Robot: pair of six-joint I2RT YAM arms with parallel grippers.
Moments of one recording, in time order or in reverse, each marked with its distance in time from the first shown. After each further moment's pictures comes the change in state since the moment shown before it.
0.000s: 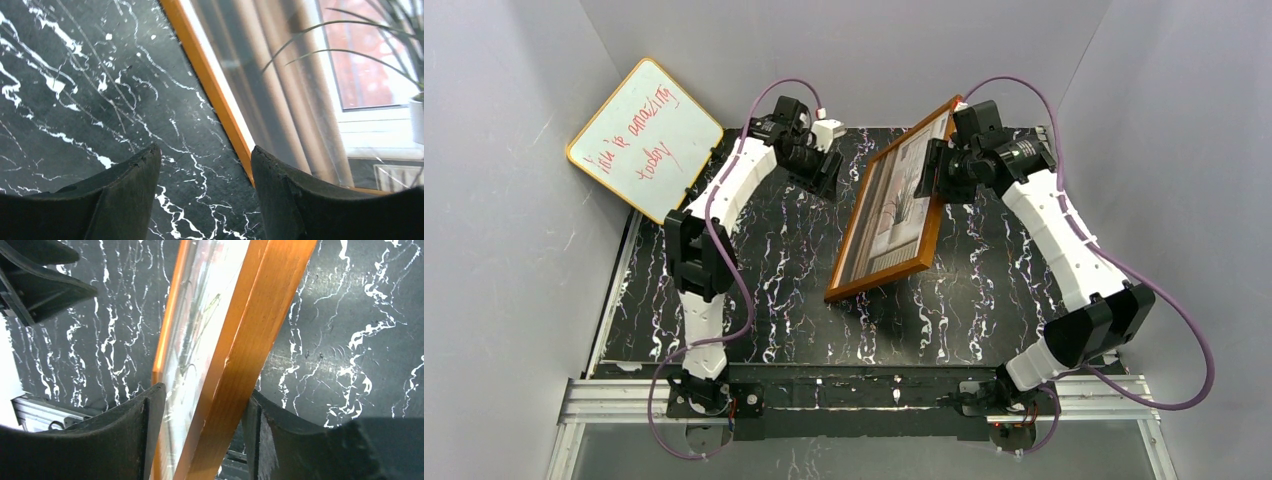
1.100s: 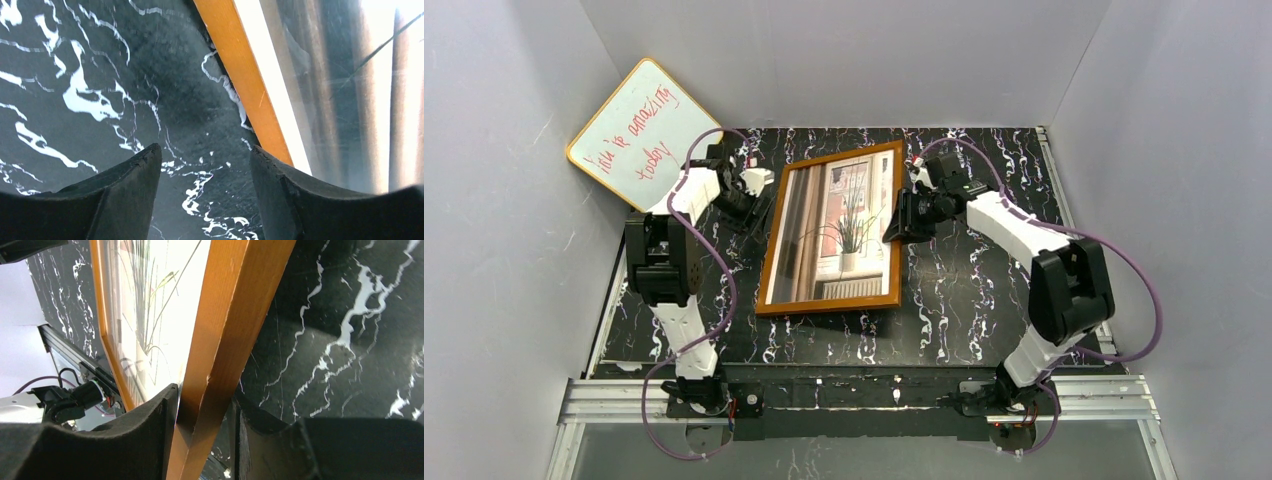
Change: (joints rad) left arm 0.340 -0.121 -0.543 0.128 -0.115 0.279; right arm -0.008 0.111 -0.497 0.494 -0.396 -0.026
